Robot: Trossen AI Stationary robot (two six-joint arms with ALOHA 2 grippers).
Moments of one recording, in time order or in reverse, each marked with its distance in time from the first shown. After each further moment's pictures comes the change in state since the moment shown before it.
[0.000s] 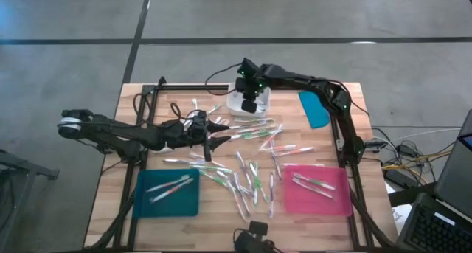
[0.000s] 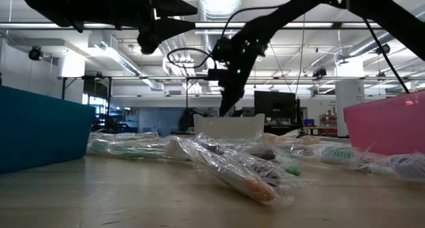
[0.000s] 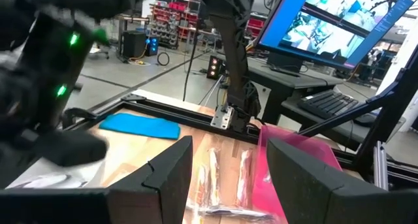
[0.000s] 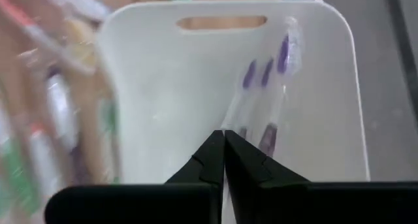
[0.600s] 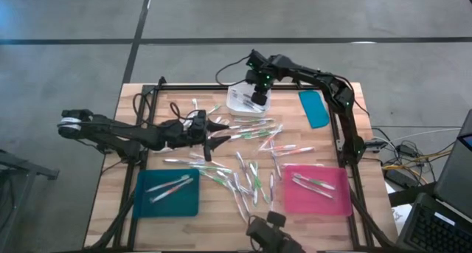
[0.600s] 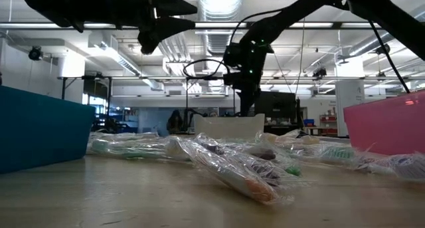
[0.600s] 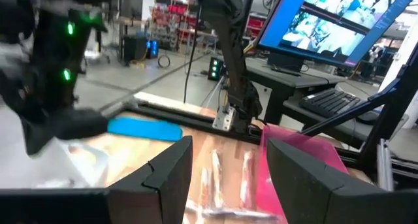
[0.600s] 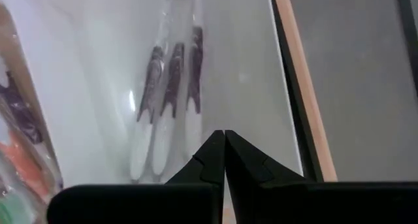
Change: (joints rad) left arm 0.004 0.000 0.000 0.018 0.000 0.055; right arm -0.095 -0.009 0.028 -0.181 0.085 0.044
